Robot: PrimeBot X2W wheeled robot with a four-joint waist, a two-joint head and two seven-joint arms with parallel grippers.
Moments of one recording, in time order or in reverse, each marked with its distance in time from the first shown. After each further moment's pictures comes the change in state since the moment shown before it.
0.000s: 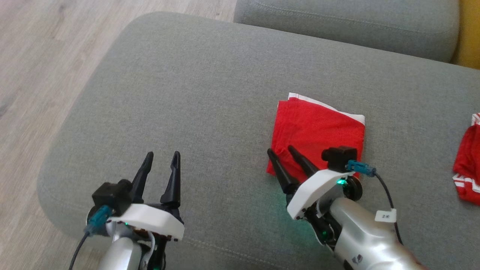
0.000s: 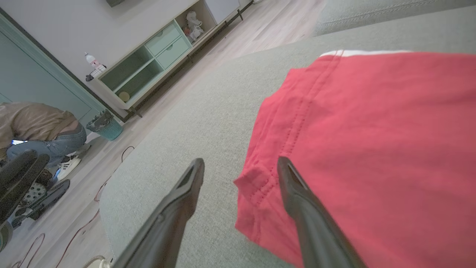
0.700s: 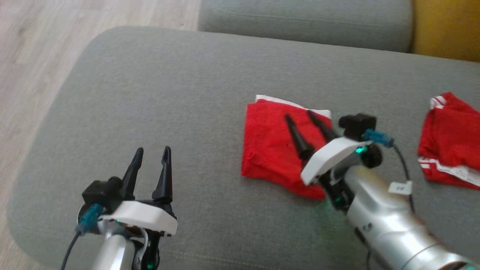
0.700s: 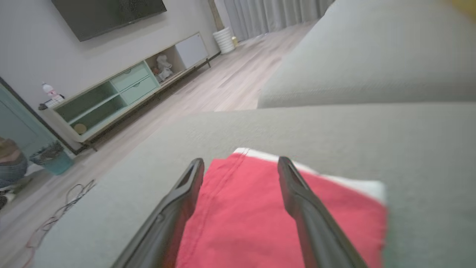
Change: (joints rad) left arm -0.002 0.000 0.037 -0.014 0.015 0.007 0.000; right arm -0.124 -0.010 -0.057 0.082 -0.069 0.000 -0.030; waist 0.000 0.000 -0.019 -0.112
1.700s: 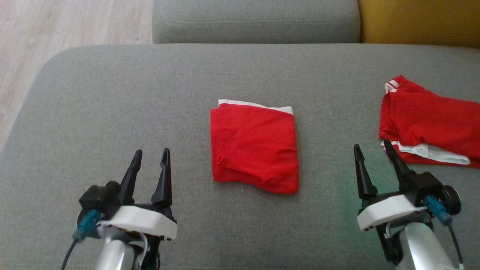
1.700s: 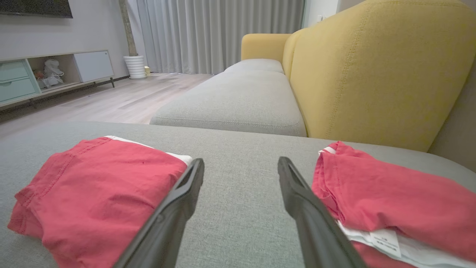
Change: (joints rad) left arm 0.036 0.000 0.002 -0.059 -0.009 0.011 0.000; right arm 0.508 0.019 -0.683 -0.543 -0.782 0.000 -0.004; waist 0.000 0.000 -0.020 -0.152
